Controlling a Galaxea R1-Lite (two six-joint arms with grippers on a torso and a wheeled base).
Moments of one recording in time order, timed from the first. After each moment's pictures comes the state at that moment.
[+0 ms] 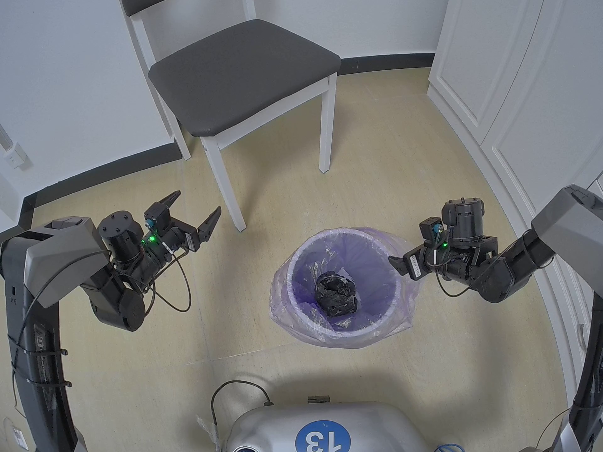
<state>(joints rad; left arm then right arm) -0.10 2.33 -0.95 -1.55 -0.31 0.16 0.31 2.20 -1.08 -0.66 -0.09 -0.23</state>
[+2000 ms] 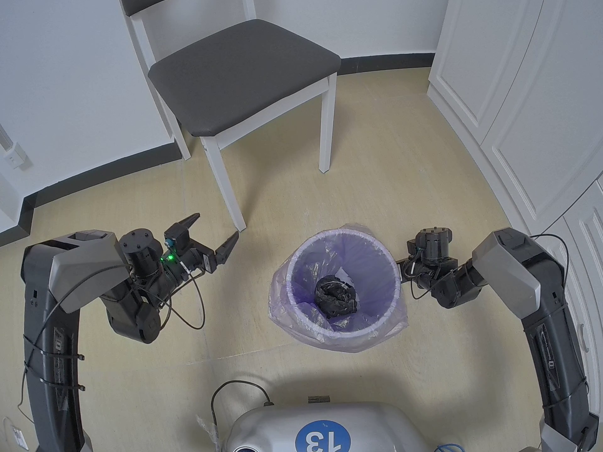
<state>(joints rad) -0.15 2.44 -0.96 -1.55 -0.36 0.16 0.22 2.73 -1.61 -0.67 -0.10 -0.07</state>
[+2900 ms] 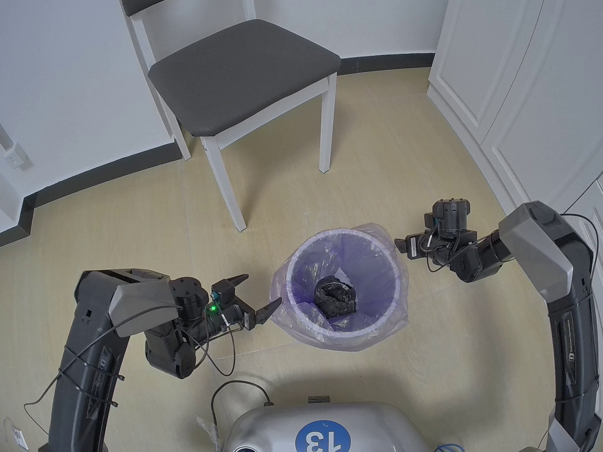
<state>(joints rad) -0.27 2.70 -1.02 -1.52 -0.44 0.15 0.19 2.51 -1.52 -0.56 -0.10 -0.02</state>
